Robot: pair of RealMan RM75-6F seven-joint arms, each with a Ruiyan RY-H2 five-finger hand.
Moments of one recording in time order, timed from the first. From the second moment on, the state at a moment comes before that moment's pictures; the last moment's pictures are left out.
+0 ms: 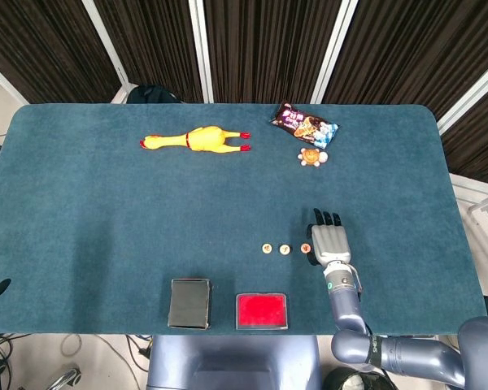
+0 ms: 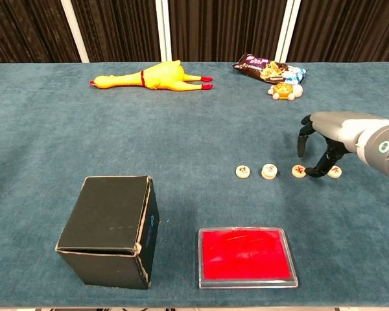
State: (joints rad) left arm -0.02 -1.06 -0.07 -1.61 1.47 1.56 -0.04; right arm 0.76 -1.64 0.20 -1.62 -0.52 1.24 -0.79
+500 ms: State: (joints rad) left arm -0.02 -1.06 -0.07 -1.61 1.47 1.56 -0.04; right arm 0.74 -1.67 0.19 -1.56 -0.54 1.21 -0.76
